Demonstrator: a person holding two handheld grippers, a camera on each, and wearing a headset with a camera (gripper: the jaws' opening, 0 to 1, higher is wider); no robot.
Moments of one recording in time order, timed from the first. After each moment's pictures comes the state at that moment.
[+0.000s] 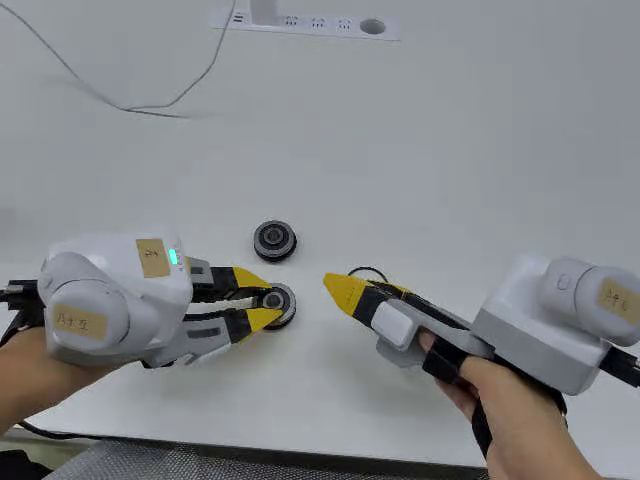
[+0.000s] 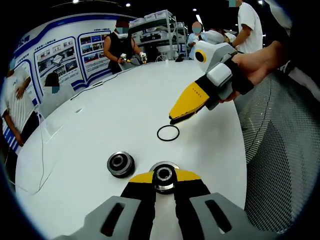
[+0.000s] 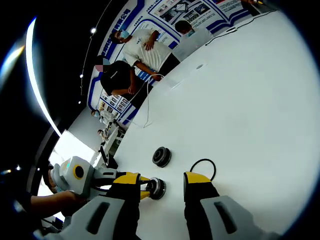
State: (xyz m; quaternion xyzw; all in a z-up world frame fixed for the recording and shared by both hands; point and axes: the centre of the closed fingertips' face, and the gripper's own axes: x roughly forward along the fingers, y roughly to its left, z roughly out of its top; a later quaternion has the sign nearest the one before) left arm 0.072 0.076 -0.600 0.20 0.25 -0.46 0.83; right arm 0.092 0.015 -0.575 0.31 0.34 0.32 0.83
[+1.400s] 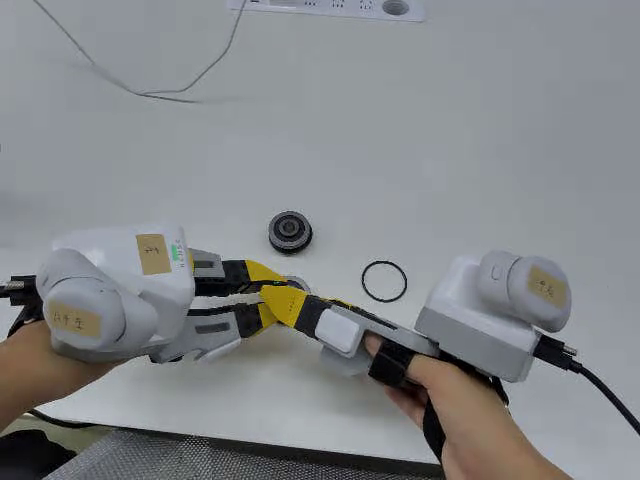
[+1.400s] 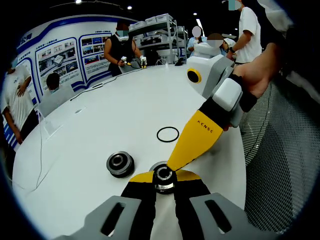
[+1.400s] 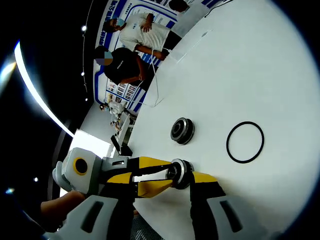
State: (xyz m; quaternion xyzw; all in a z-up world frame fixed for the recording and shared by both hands) left arm 0.075 0.080 -0.604 0.18 0.24 -0.47 0.83; right arm 0.068 0.077 -0.593 0.36 0.41 0.37 0.76
